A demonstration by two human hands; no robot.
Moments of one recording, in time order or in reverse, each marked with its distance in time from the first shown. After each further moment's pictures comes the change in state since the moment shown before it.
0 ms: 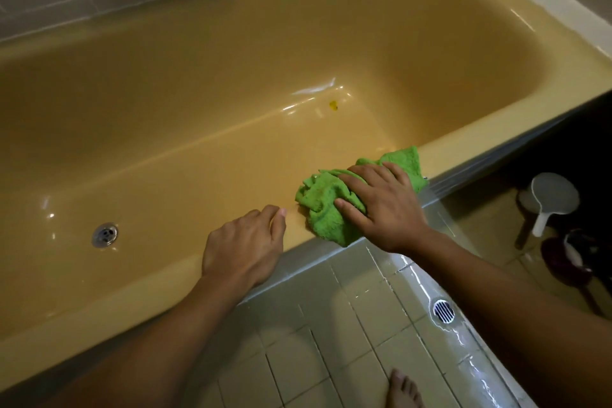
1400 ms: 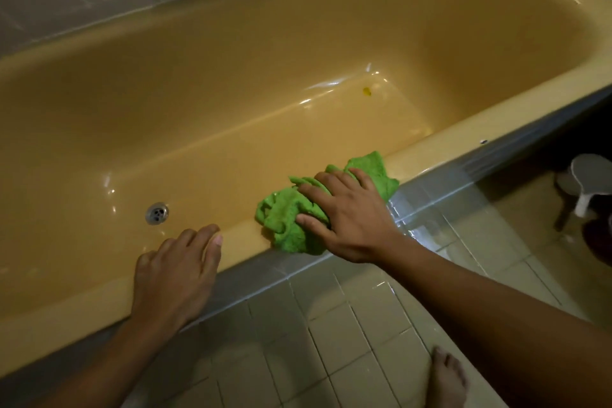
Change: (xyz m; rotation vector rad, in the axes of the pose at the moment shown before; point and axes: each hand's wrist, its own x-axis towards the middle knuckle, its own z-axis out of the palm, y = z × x) left_hand -0.115 -0.194 0.005 0.052 0.107 -0.145; right_hand -0.009 -0.176 0.024 0.024 -0.111 -0.090
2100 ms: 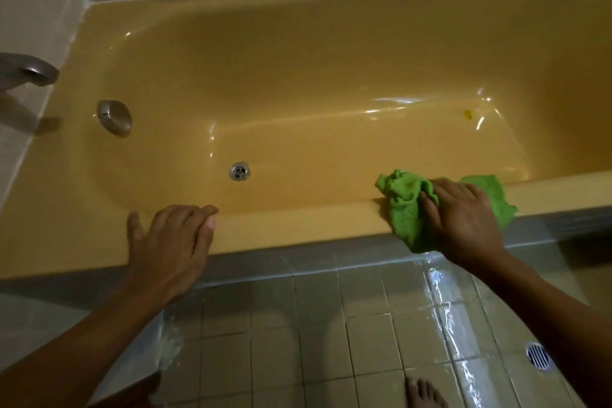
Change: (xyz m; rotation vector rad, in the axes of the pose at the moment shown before) left_hand -0.070 -0.174 0.006 -0.022 0.049 -0.245; right_hand 0.020 -0.042 0.013 -0.037 0.107 0.129
